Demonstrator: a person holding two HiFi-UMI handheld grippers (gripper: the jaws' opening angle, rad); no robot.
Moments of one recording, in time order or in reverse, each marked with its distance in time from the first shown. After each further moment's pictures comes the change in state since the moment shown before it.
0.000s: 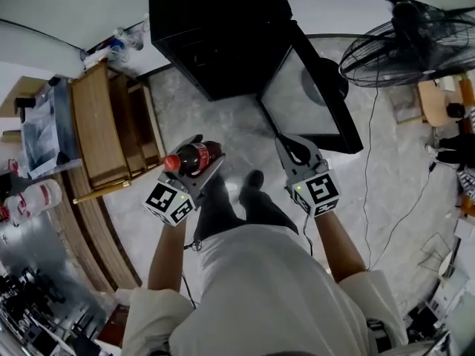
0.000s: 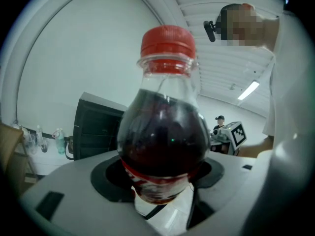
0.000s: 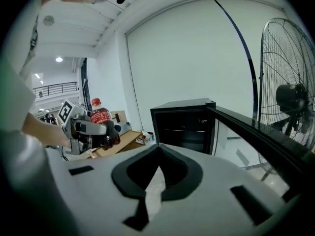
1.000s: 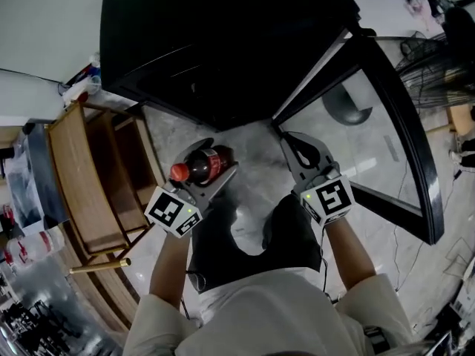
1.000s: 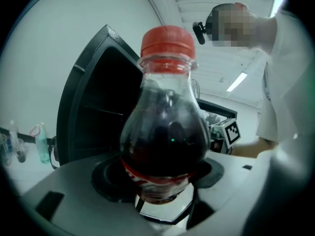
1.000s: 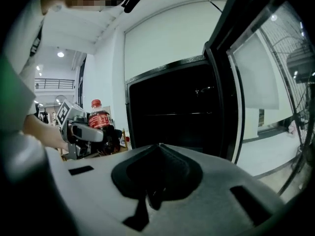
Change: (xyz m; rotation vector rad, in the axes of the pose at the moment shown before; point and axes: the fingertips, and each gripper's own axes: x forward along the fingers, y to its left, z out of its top) left arm 0.148 0.187 -0.123 0.116 -0.011 -0.126; right arm 0.220 -0.104 -0.115 -0.057 -0.124 -0.059
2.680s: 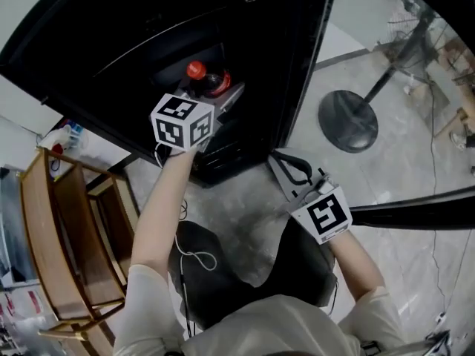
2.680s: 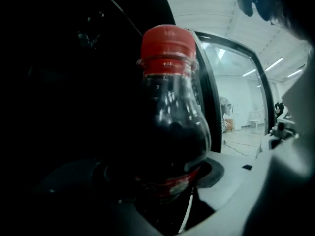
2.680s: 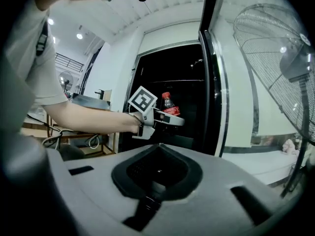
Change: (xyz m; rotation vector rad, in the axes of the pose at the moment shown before) left arm 0.244 0.129 -0.100 0.351 0.002 -0.034; right arm 0.046 -0.037 -0.189 -0.195 -0.135 -0.090
